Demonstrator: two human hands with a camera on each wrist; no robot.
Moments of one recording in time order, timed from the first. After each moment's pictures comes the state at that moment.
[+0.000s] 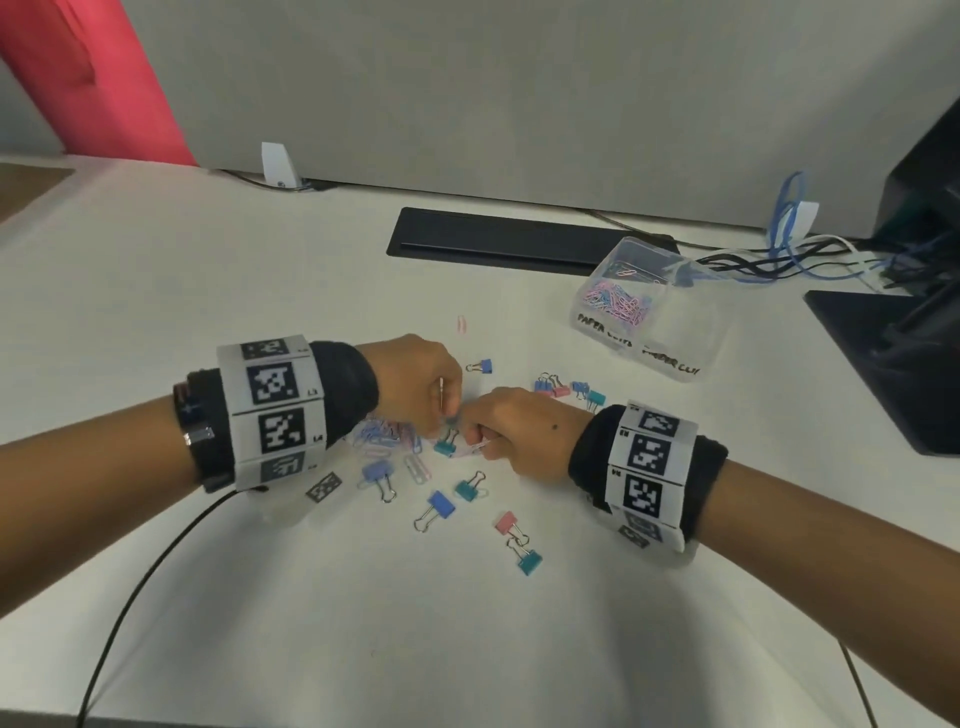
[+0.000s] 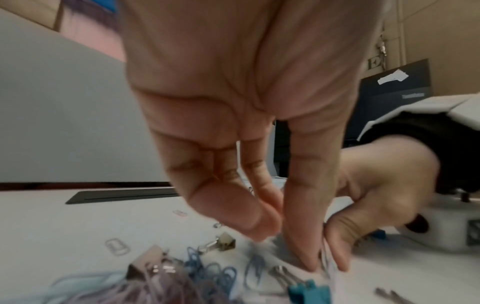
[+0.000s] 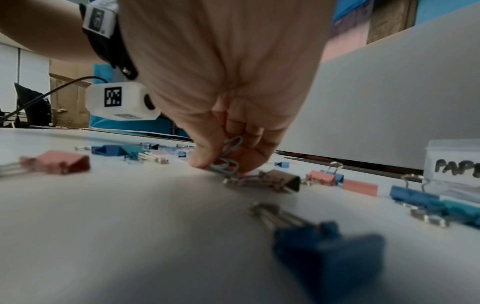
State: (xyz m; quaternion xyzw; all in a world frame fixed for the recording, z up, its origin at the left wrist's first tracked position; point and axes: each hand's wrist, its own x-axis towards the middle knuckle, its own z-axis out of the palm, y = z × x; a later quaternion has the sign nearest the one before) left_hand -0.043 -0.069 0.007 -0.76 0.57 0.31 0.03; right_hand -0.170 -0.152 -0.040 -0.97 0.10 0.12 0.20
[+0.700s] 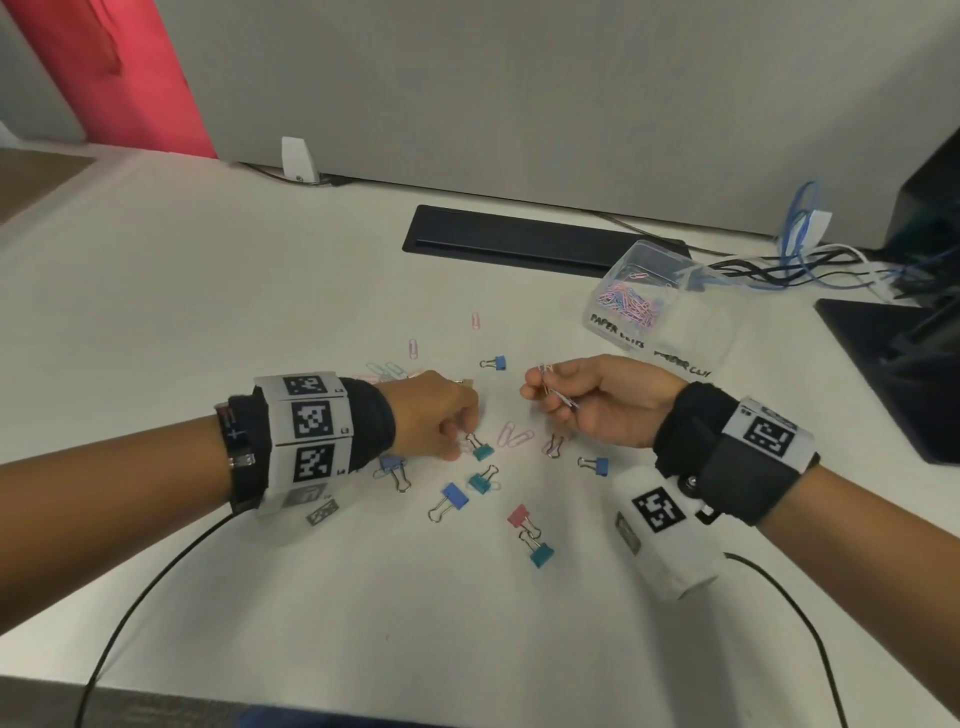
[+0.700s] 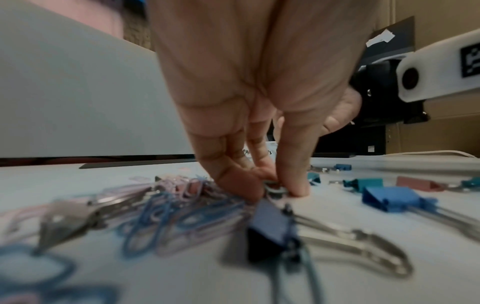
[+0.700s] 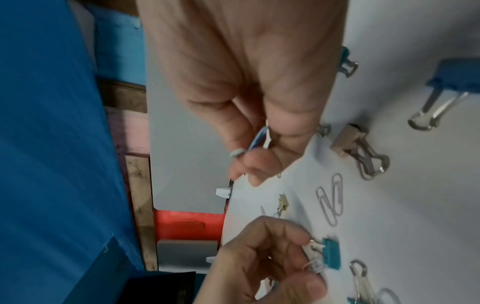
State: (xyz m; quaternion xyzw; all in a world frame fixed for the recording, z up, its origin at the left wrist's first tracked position) left_hand -0.049 -0.053 -0.026 -0.74 0.60 0.30 0.01; right_hand -0.194 -0.183 -0.013 -0.45 0.35 0.02 0.82
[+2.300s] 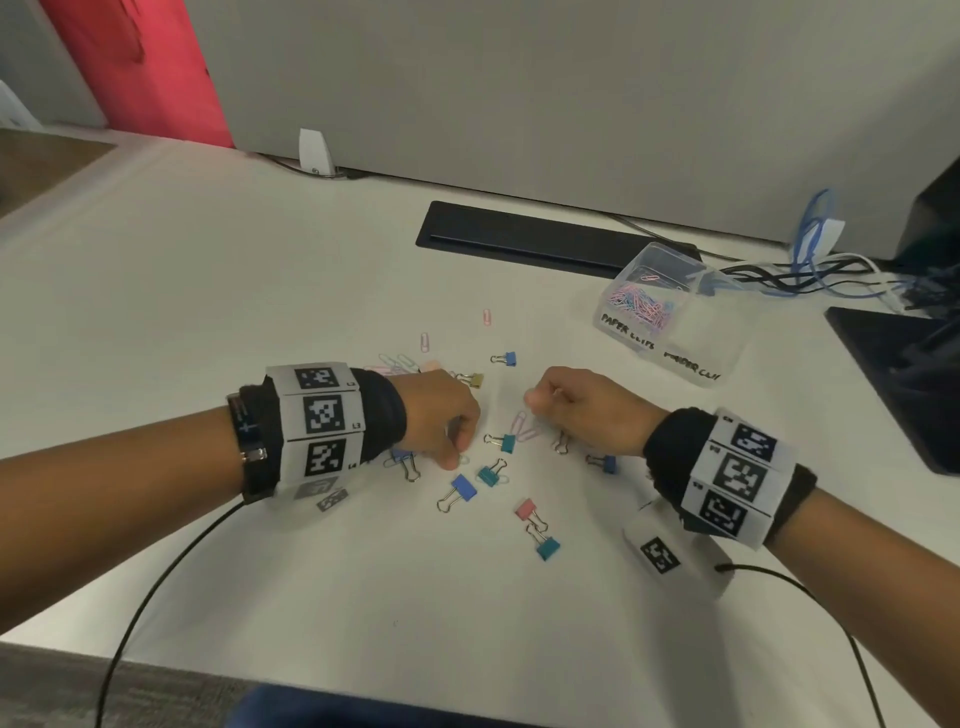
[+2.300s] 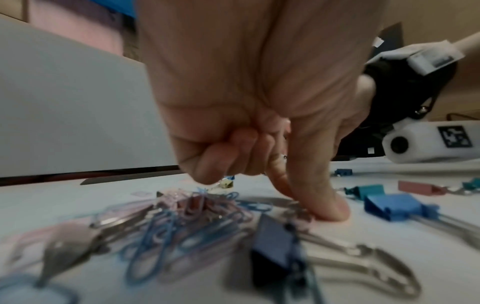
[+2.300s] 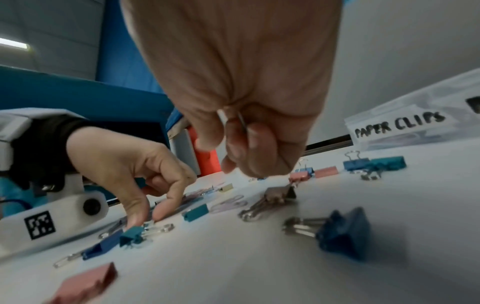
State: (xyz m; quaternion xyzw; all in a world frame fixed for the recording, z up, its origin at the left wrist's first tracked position) left_hand -0.049 -0.049 -0.025 -0.74 0.61 0.30 0.05; right_hand -0.193 -0.158 -0.018 -0.87 0.31 0.10 0.36
